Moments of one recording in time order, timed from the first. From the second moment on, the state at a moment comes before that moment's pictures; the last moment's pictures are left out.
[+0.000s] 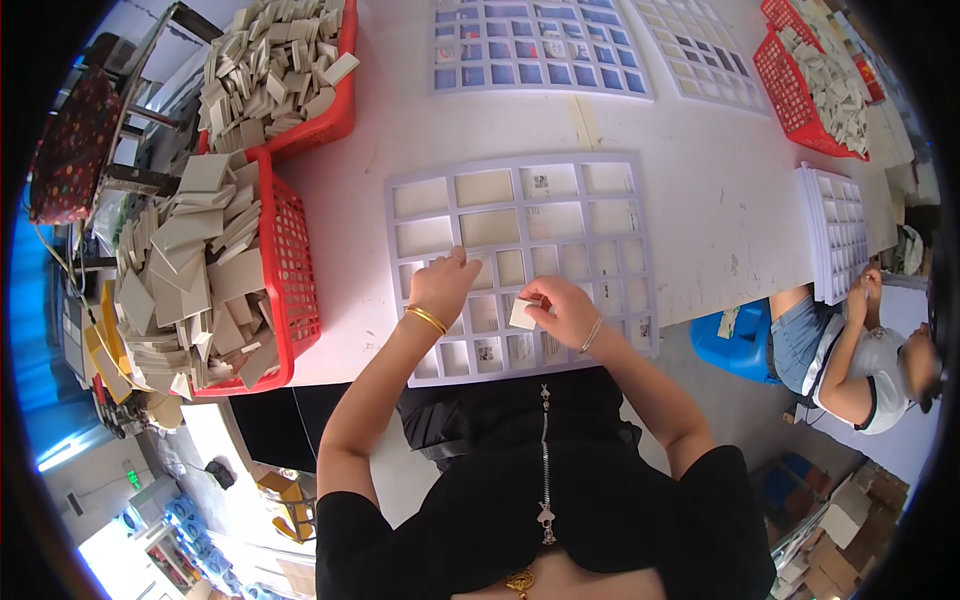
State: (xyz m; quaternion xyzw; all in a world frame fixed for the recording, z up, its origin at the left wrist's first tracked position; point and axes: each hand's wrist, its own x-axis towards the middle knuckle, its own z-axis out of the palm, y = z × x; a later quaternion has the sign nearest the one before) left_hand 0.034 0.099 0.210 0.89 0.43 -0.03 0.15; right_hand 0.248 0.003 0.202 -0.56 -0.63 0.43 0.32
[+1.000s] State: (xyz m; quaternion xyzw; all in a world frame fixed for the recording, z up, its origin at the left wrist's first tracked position) left_hand 0.016 0.028 0.199 0.91 0.39 0.06 0.14; right_hand 0.234 -0.001 0.203 -0.55 -0.79 0.15 0.22
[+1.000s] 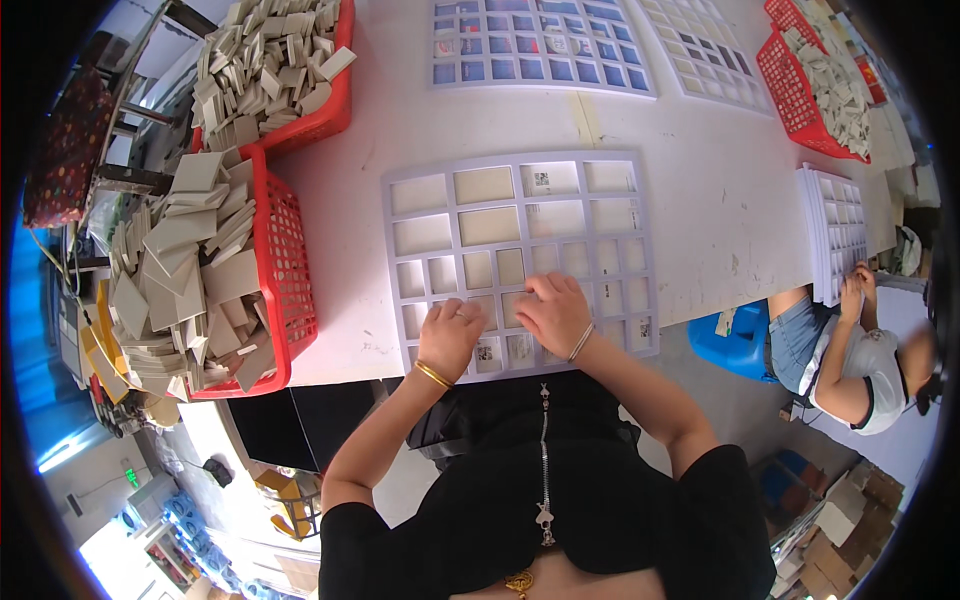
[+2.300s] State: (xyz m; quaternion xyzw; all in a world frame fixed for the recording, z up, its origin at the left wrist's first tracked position) left_hand 0.199 0.128 0.141 0.73 0.39 0.39 0.40; right_hand 0.645 -0.012 0.244 -0.89 -0.31 -0.31 0.12
